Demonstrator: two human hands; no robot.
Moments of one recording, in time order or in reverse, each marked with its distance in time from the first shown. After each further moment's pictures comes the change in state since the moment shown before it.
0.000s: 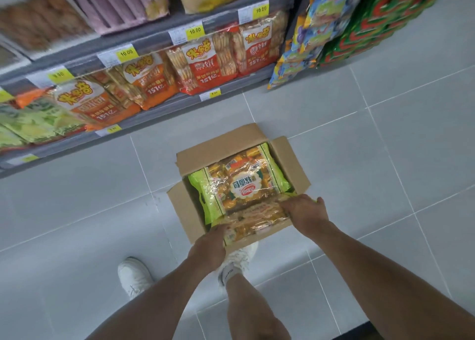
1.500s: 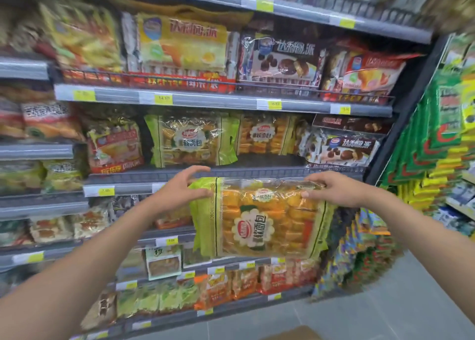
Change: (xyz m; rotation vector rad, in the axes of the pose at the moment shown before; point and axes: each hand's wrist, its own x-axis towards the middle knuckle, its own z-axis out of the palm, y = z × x) left_hand -0.639 -0.137 -0.540 -0.450 0.866 0.724; right_hand -0.566 -0.288 -0.550 0.258 0.781 -0.396
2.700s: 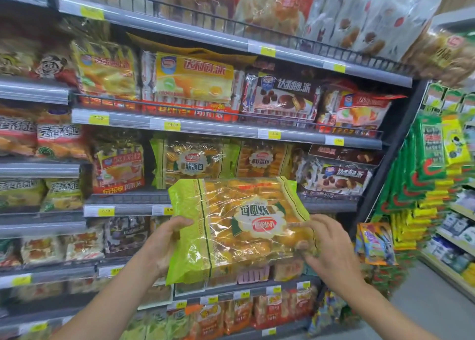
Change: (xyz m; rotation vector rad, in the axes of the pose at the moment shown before) left_hand -0.050 -0.019 0.015 -1.029 0.099 -0.321; right_hand -0.041 -0.003 0.104 -0.231 0.758 -0.196
